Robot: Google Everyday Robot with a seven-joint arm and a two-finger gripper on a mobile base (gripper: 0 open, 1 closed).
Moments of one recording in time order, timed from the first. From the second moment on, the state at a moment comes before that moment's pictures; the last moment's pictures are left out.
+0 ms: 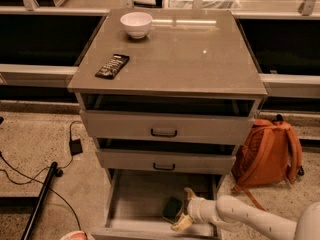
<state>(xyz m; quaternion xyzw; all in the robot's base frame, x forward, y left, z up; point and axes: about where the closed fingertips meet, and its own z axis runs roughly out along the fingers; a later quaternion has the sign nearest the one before) 0.499 -0.086 0.240 -0.48 0.76 0.24 0.37</state>
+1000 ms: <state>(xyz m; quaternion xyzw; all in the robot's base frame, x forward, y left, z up) 0.533 -0.084 0.164 -0.48 0.76 0.23 0.37</state>
